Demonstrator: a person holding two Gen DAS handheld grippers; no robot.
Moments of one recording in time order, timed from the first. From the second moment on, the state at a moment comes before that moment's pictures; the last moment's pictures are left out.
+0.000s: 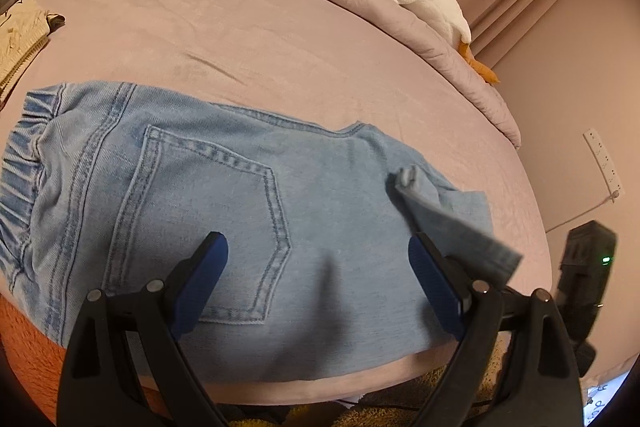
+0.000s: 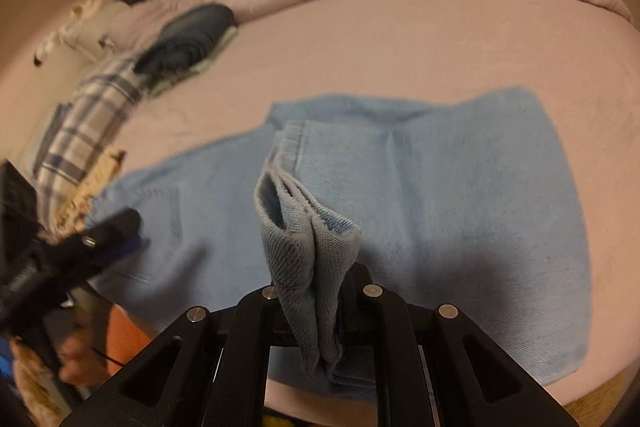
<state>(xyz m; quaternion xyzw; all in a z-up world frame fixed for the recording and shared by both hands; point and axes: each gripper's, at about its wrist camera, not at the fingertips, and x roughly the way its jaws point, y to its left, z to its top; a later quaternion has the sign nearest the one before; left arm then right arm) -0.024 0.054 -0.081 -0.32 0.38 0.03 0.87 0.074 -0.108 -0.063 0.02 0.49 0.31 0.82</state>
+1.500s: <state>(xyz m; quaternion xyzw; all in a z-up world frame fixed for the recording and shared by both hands) -0.010 0.027 -0.067 -0.29 0.40 0.01 0.87 0.089 -0.121 0.027 0.05 0.36 0.23 0.90</state>
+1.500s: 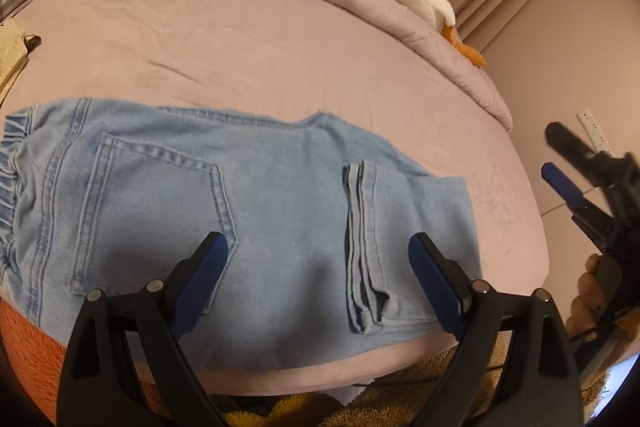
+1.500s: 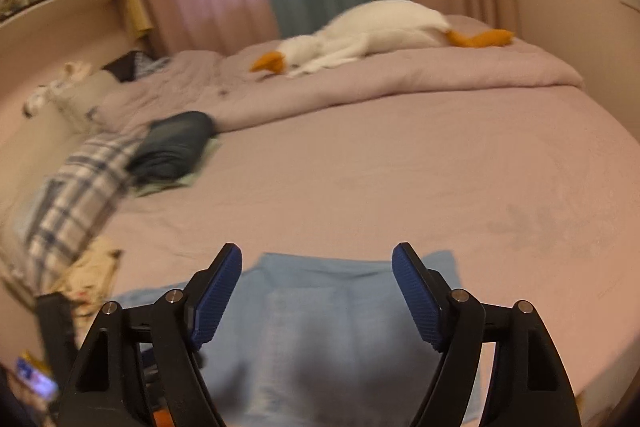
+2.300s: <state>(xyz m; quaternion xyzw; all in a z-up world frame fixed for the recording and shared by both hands) 0.054 -0.005 -0.088 -0.29 0.45 -0.04 0.84 0.129 -0.214 -0.038 0.15 0.45 0.11 0.87</state>
